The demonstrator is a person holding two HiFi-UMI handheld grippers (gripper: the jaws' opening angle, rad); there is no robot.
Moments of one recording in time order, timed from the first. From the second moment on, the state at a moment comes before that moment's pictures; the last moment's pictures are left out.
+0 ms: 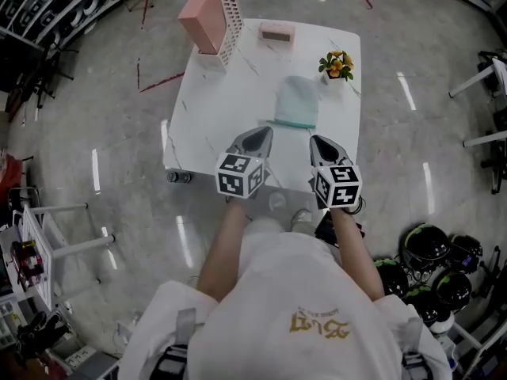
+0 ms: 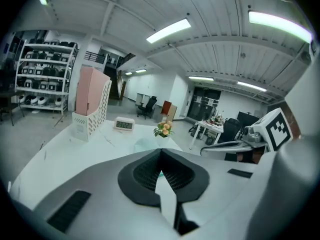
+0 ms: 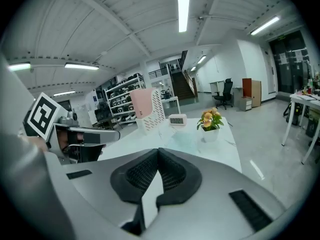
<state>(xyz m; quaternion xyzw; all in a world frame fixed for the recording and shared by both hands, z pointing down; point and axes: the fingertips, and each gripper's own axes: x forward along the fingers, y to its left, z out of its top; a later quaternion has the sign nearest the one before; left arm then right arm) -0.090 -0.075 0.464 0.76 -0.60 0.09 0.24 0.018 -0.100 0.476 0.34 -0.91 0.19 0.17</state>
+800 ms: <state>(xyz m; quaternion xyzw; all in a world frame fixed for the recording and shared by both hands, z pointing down) -0.047 -0.030 0.417 0.74 -0.64 0.05 0.19 0.064 -0.065 0.427 0.35 -0.92 0.16 0.11</state>
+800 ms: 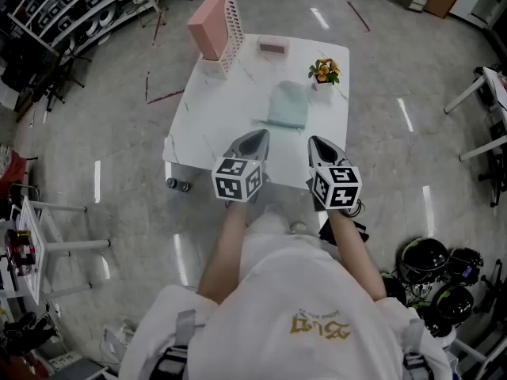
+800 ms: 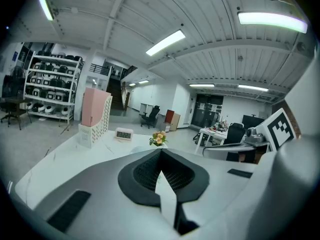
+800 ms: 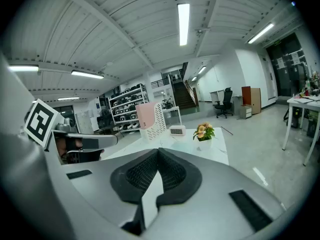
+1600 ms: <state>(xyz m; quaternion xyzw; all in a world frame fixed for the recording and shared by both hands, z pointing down) -0.053 -0.037 0.423 0.73 -0.65 0.06 0.20 0.067 -0.074 0.429 0.34 -0.92 0.17 0.11</state>
